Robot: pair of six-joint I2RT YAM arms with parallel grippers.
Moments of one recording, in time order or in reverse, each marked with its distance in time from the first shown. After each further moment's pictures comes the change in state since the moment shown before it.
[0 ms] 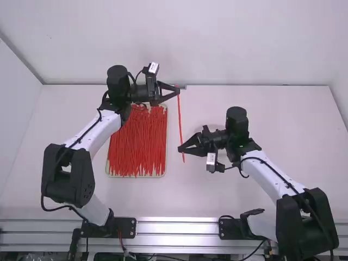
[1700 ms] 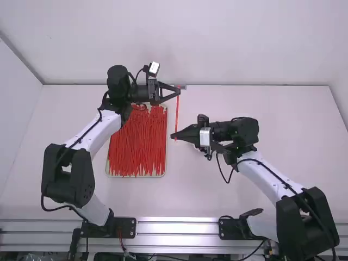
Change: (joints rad) left arm -0.002 0.000 0.000 0.013 0.016 0.086; right arm 0.069 0.000 0.001 0.776 0.209 1.382
